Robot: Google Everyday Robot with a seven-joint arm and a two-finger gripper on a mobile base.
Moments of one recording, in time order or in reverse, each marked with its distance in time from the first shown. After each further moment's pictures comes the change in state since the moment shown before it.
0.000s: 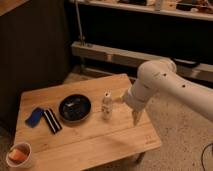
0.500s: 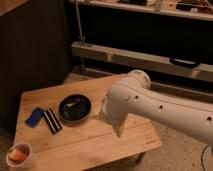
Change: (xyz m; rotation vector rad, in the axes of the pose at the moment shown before) arm -0.103 -0.045 -0.009 -0.013 0.075 -0.278
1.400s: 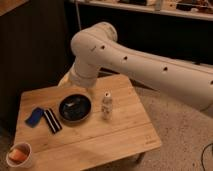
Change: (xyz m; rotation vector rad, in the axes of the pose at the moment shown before) arm 0.071 -0.141 -0.049 0.127 0.008 -0.295
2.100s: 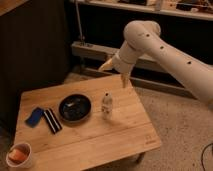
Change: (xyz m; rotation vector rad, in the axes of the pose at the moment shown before) arm 0.118 0.168 -0.001 -0.012 -0.010 0.433
